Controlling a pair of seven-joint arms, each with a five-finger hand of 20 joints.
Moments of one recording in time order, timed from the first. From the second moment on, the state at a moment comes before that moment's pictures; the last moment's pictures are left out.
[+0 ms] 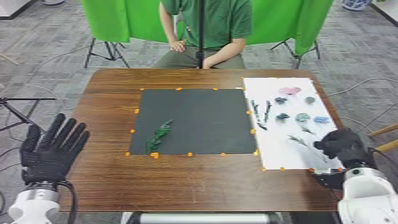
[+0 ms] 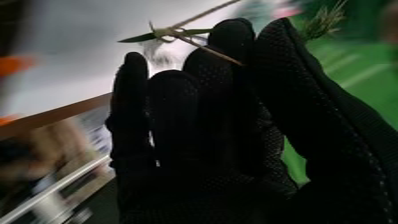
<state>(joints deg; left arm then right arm) 133.8 -52.7 -100.7 -121.2 -2.7 8.2 24.2 -123.4 -41.3 90.9 -120.9 -103.6 25.5 32.9</state>
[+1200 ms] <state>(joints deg) 129.0 -51.0 -96.7 -119.6 -2.4 8.8 21.9 -69.9 -60.2 34.5 -106.0 -109.4 16.7 38.9</state>
